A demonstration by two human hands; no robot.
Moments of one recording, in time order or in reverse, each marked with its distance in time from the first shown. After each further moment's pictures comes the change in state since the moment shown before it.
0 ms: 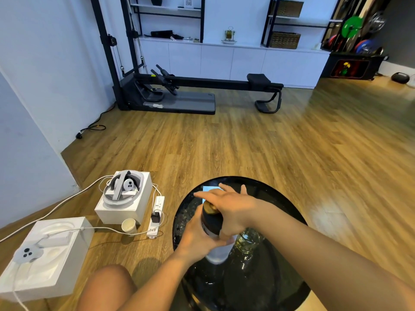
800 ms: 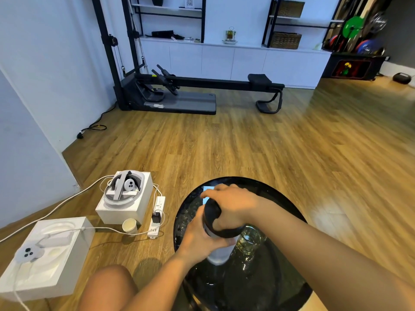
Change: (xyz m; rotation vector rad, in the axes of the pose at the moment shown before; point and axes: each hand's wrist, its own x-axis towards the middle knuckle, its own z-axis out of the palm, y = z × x) left_hand -0.001 0.001 -0.001 0.032 0.017 0.015; right_hand 0.006 -0.003 -0.003 -0.030 0.070 0.026
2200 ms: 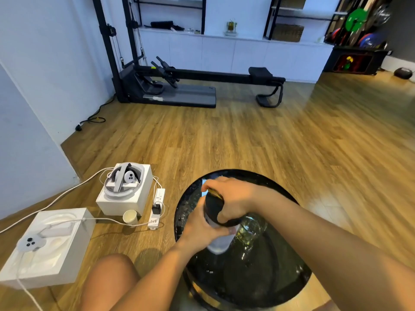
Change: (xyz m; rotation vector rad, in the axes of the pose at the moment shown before) left_hand 0.001 0.001 -0.001 0.030 -0.003 -0.044; right_hand -0.001 -0.001 -0.004 0.112 -0.064 -0.006
